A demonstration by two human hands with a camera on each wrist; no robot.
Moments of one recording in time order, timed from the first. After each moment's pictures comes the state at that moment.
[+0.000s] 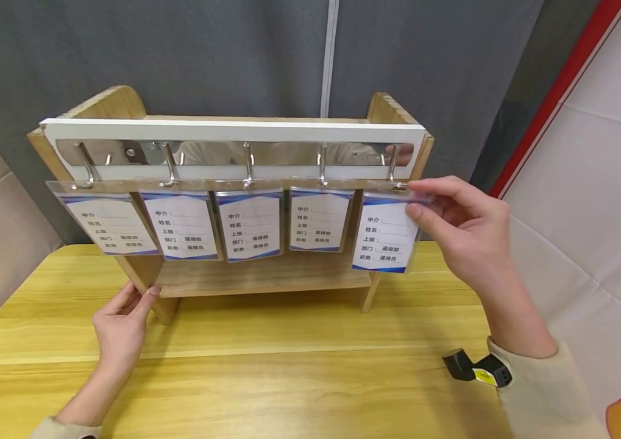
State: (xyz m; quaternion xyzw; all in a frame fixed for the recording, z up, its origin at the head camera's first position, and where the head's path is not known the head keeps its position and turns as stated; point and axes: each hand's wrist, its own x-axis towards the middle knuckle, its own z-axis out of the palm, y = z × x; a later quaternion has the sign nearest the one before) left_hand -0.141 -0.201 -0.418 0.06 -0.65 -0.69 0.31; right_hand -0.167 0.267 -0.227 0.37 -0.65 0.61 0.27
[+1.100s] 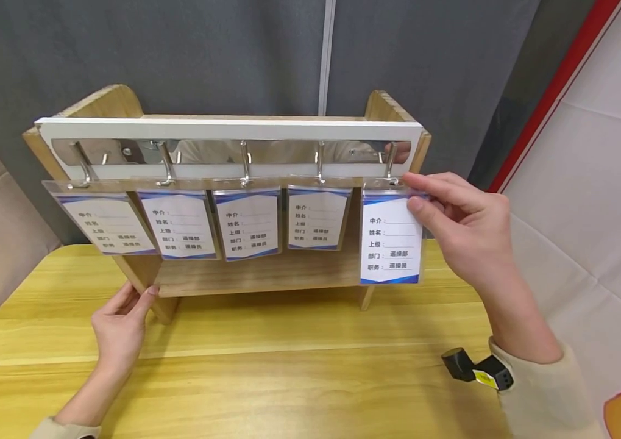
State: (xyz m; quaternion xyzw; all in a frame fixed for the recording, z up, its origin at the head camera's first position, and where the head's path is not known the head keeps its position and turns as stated) left_hand -0.140 -0.200 -0.418 0.06 -0.64 -0.70 0.31; right_hand -0.151 0.260 -0.216 0.23 -0.76 0.53 0.29
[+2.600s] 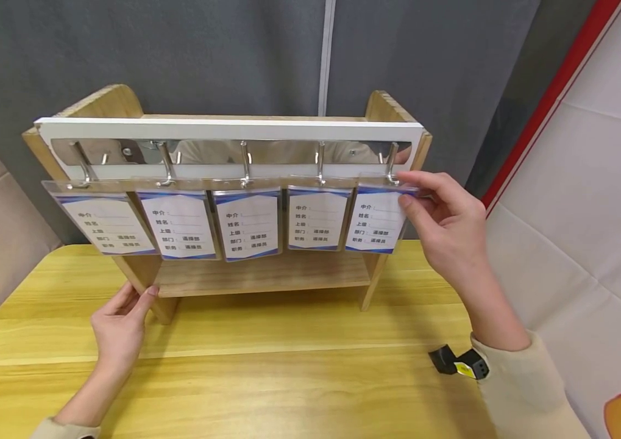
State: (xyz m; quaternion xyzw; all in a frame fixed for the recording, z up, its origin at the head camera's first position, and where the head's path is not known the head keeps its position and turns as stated) left_hand -0.141 -0.200 -0.419 0.06 -0.65 -0.69 0.31; right_hand -0.173 0.249 -0.235 0.25 -0.77 0.45 0.37
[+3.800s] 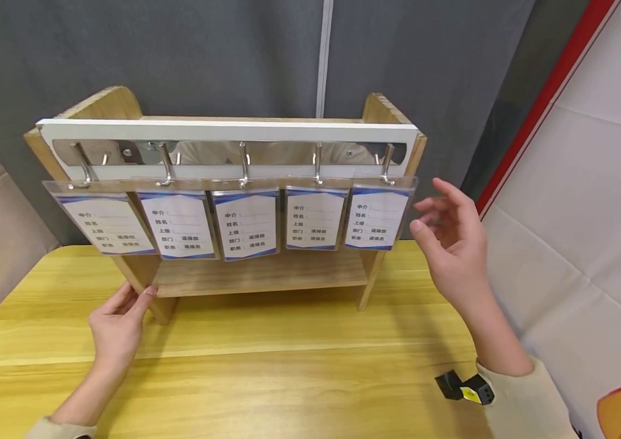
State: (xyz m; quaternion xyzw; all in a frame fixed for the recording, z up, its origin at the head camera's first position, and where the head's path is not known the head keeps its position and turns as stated) left_hand -0.141 -0.203 -0.419 0.06 -0.66 -0.68 0.31; right_hand -0.164 0.271 -0.268 0.28 -0.69 0.58 0.32
